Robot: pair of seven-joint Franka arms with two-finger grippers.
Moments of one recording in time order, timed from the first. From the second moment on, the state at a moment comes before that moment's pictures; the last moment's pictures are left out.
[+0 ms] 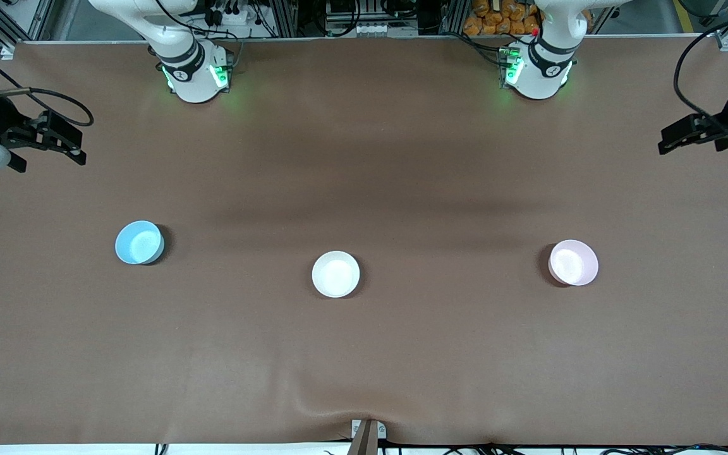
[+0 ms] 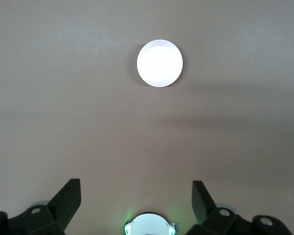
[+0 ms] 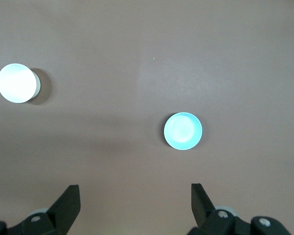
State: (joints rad) left arm 0.11 -0.03 -0.10 -1.65 0.02 1.48 -0.04; right arm 0.00 0.00 0.08 -1.50 0.01 1.51 -0.05
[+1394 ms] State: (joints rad) left arm 0.16 -0.03 -0.10 -2.09 0.02 2.06 -0.04; right arm -0.01 0.00 0.08 -1.50 0.01 1.51 -0.05
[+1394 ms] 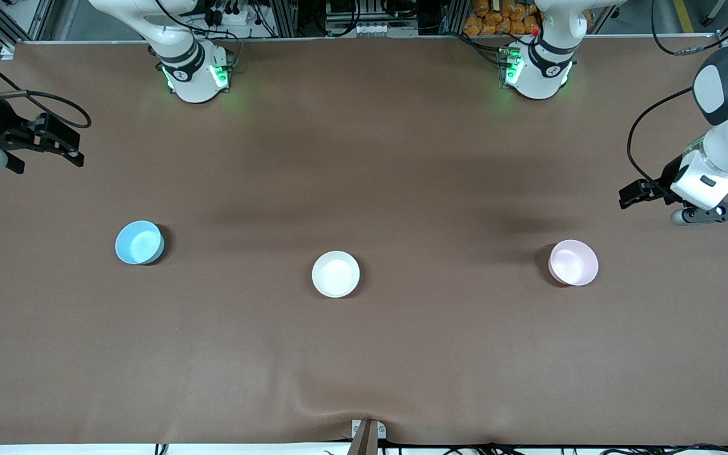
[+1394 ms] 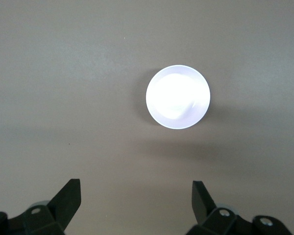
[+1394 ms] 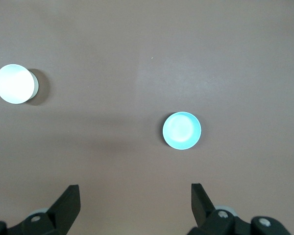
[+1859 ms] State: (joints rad) left arm 0.16 -0.03 -0.10 -2.16 0.02 2.15 -0.04; right arm -0.01 0.00 0.08 -1.50 0.01 1.51 -0.05
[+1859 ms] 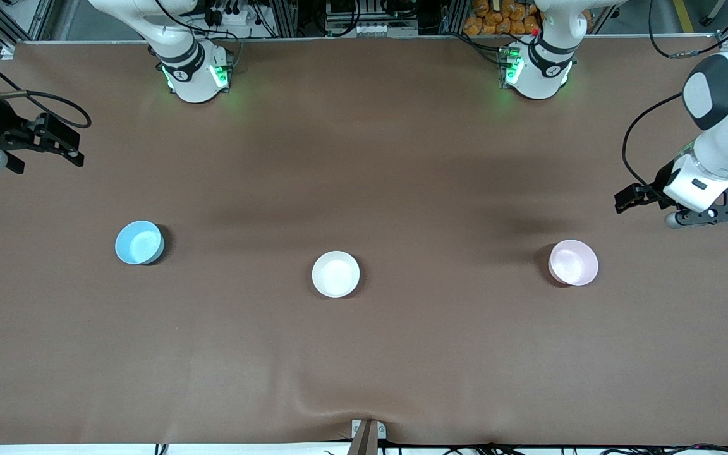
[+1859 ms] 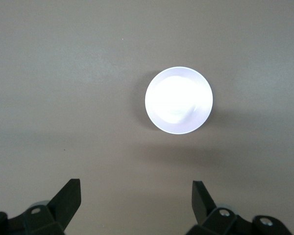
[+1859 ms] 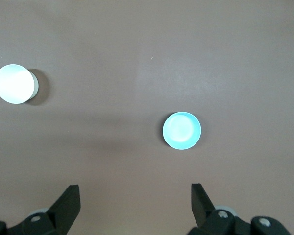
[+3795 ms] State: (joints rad) left arm 0.19 0.38 -0.10 -2.18 0.02 2.68 -0.04; right arm -0.01 0.00 0.08 -1.50 0.01 1.51 -0.05
